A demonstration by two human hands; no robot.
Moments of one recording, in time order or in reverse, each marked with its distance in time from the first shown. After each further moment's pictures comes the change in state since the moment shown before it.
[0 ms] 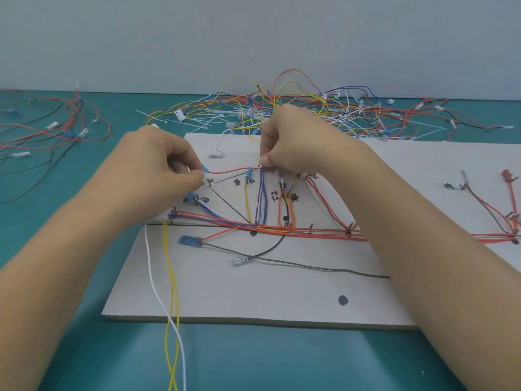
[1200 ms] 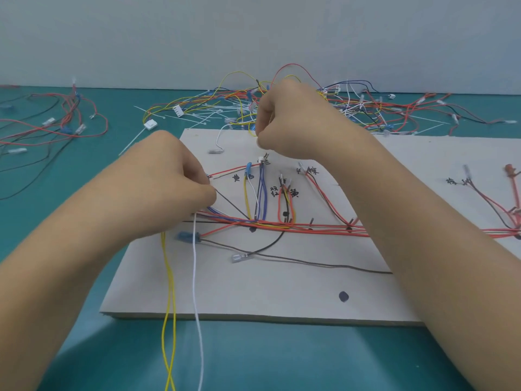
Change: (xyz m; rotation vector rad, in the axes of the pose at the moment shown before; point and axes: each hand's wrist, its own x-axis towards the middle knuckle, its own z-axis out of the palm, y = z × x) left_hand -0.024 0.039 -0.007 0.025 -0.174 -0.164; right_hand -0.003 -0.014 -0.008 0.033 0.155 -0.014
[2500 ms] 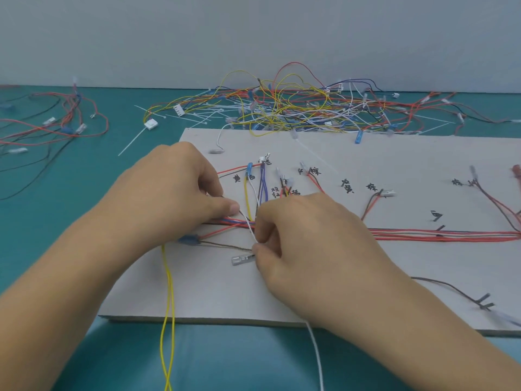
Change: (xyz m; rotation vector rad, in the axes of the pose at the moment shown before) left_hand 0.006 -0.002 0.015 0.122 0.032 0.093; right_hand -0.143 -0.029 0.020 -0.100 -0.104 -0.044
